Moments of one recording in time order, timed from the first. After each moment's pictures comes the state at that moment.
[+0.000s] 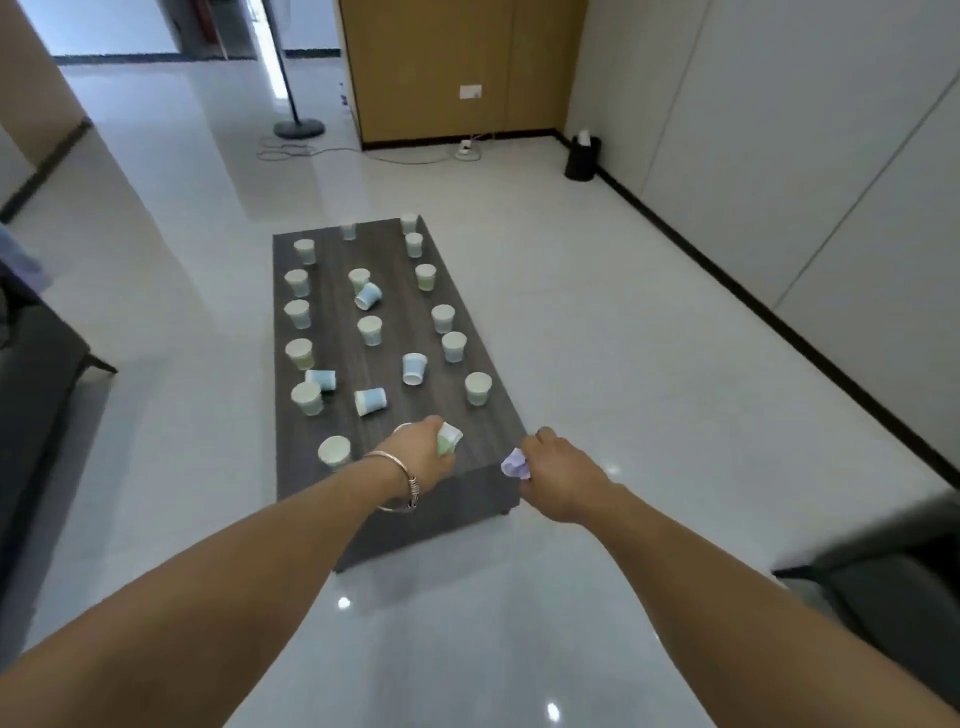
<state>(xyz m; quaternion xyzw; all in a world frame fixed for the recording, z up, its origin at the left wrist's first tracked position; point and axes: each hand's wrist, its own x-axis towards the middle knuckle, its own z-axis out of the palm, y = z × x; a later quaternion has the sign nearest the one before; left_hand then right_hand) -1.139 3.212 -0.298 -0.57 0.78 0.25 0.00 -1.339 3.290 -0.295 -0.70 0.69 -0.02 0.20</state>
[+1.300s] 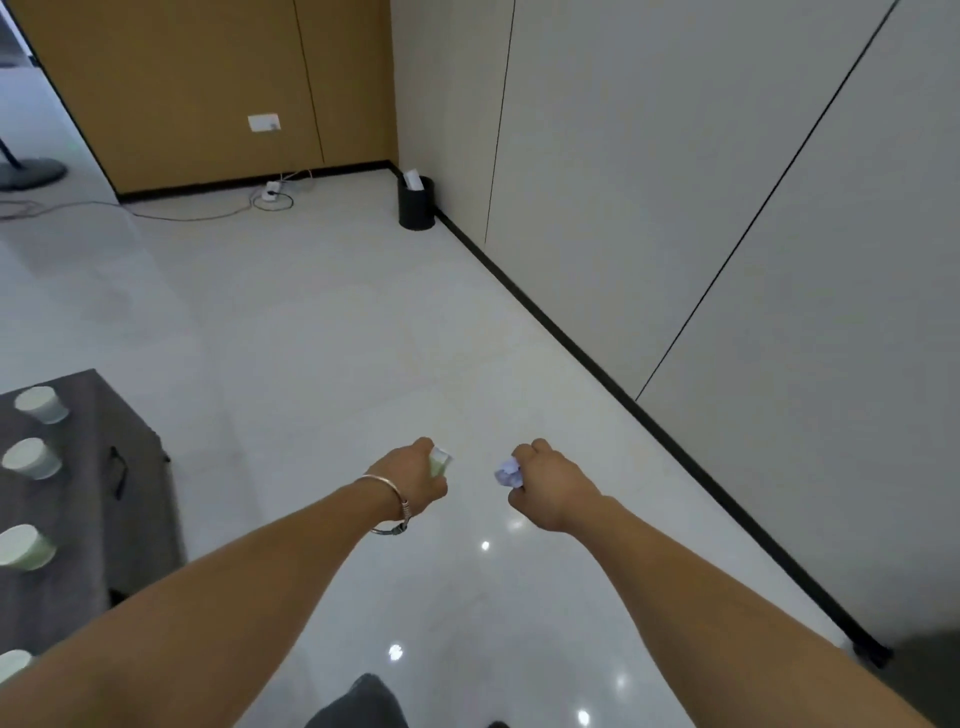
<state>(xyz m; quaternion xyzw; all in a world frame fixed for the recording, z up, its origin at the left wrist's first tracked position) -1.898 2.670 -0.307 -0.46 0.84 0.30 0.06 -2.083 2.783 -0.298 -0.57 0.79 -0.05 0.22</state>
